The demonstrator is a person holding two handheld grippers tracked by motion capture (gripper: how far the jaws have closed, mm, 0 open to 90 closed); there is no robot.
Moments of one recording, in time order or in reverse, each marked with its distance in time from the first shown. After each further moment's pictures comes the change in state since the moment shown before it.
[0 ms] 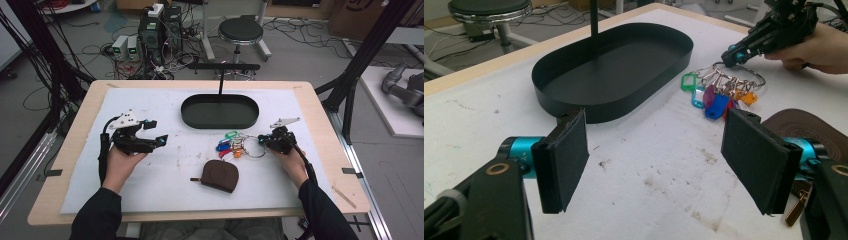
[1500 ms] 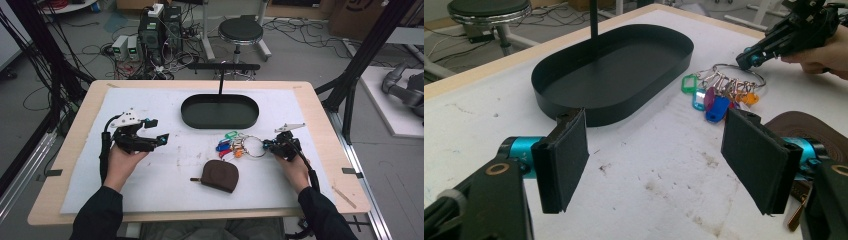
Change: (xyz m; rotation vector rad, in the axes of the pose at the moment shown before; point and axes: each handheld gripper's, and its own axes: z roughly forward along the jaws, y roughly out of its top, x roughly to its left) left arm 0.000 0.003 0.003 -0.002 -0.001 -0.001; right arm 0.011 -0.014 -0.018 0.026 -0.062 0.089
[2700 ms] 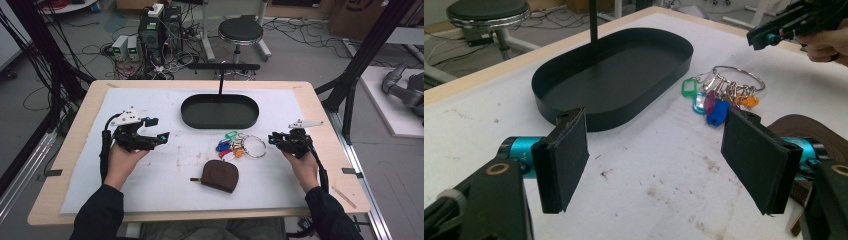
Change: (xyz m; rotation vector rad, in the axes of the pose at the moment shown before) left arm 0.002 0.003 0.001 -0.005 -0.007 0.011; right arm -0.016 0.002 -0.030 -0.154 0.067 0.029
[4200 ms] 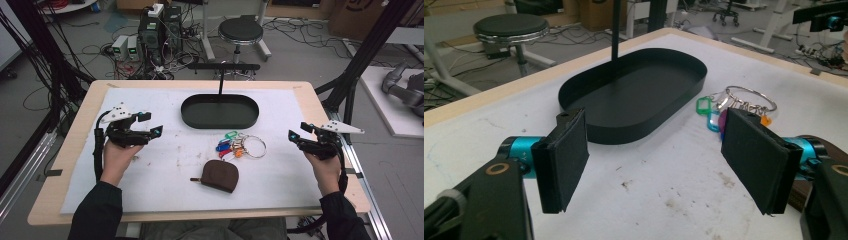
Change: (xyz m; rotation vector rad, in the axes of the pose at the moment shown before) left arm 0.015 0.002 -0.013 -0.067 0.045 -0.024; right arm -0.017 -0.006 -0.071 -0.257 -0.061 0.003
